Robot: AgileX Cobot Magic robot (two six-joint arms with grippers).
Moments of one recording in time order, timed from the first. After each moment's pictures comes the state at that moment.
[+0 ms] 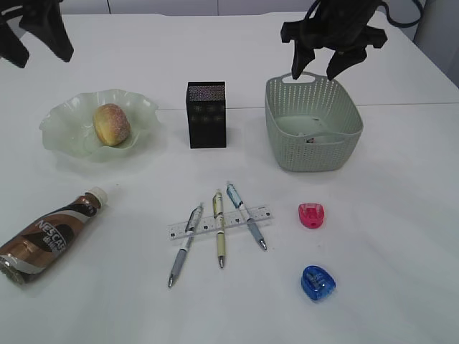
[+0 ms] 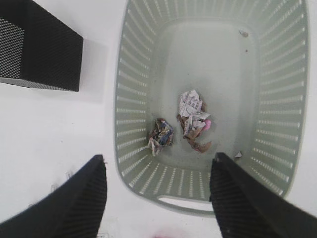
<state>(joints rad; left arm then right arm) -0.19 1.80 -1.83 -0.15 1.26 -0.12 0.21 2.25 -2.28 0.07 1.24 0.12</state>
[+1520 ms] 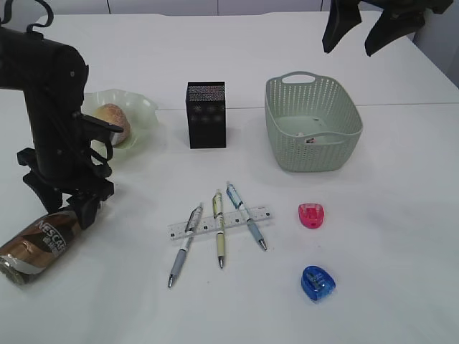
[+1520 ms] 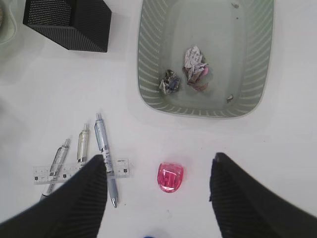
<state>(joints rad) -0.31 2.12 -1.48 0.12 1.13 0.02 0.21 1.86 -1.94 0.12 1.25 0.10</state>
